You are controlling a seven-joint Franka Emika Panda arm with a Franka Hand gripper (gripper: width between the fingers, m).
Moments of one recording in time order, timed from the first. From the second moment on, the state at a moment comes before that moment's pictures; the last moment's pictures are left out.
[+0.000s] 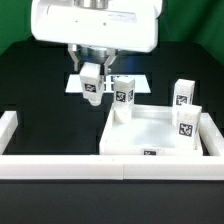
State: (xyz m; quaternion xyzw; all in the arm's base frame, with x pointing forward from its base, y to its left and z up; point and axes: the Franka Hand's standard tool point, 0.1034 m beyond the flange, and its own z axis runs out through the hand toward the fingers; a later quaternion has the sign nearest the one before) arm 0.584 -0.066 0.123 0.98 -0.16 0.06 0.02
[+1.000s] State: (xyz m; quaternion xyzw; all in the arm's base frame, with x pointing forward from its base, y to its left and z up) arm 0.631 -0.027 0.131 0.99 -0.11 0.12 0.02
